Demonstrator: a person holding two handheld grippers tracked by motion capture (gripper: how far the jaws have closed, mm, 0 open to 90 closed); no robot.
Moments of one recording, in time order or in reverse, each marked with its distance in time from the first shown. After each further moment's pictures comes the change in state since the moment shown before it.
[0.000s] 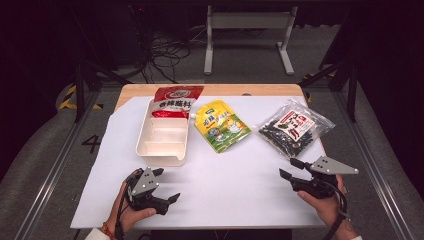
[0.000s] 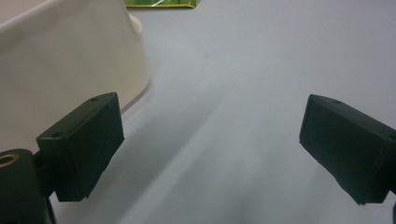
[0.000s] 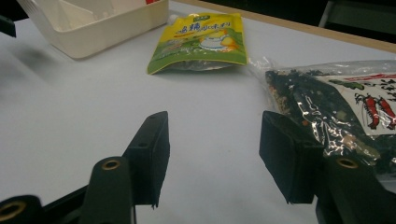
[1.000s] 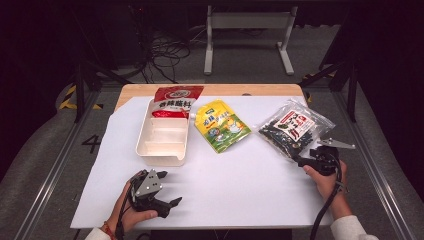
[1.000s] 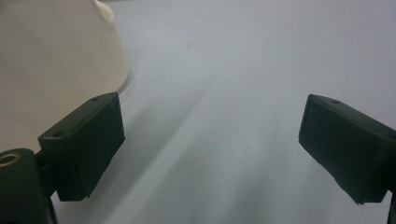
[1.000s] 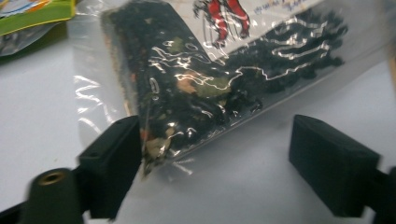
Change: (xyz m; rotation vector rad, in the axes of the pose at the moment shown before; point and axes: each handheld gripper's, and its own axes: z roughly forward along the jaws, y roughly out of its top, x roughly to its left) left arm -0.003 -0.001 0.004 0.030 -0.053 0.029; right arm -0.091 -0.027 0.049 0.202 -0.263 0.387
